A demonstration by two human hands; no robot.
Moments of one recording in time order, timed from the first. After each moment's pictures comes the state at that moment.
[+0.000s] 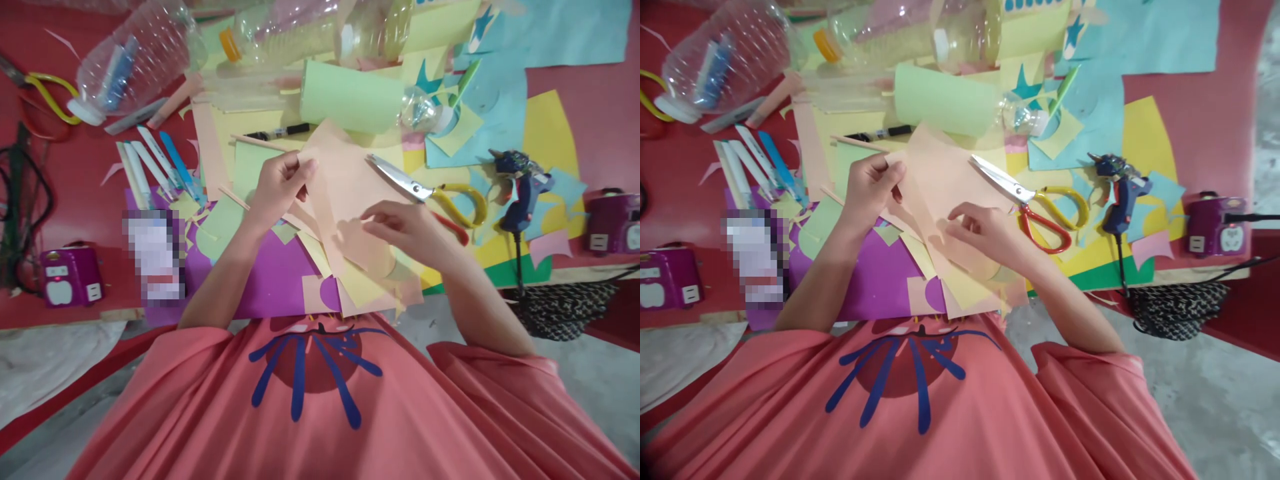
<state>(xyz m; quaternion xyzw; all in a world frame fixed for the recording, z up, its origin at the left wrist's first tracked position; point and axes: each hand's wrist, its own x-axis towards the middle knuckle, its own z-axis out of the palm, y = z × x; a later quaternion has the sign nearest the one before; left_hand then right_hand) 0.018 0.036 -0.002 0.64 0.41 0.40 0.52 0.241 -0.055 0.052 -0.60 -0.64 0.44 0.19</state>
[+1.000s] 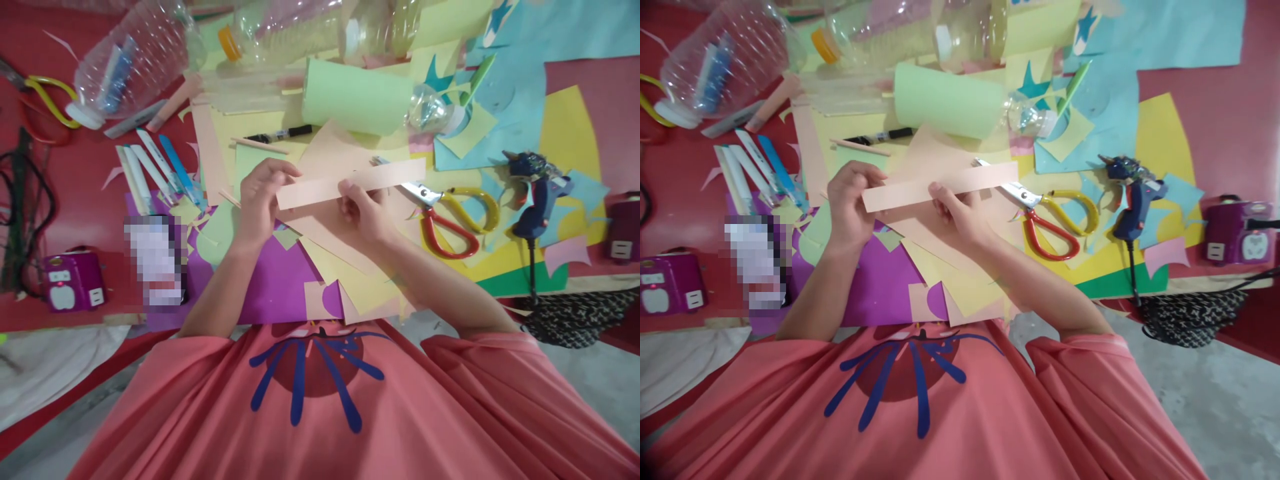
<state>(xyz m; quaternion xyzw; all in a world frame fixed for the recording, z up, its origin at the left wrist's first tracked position) 0.000 0.021 -0.005 0.56 0.40 0.49 0.53 0.178 -0.020 0.000 -0.52 -0.42 0.58 0.47</state>
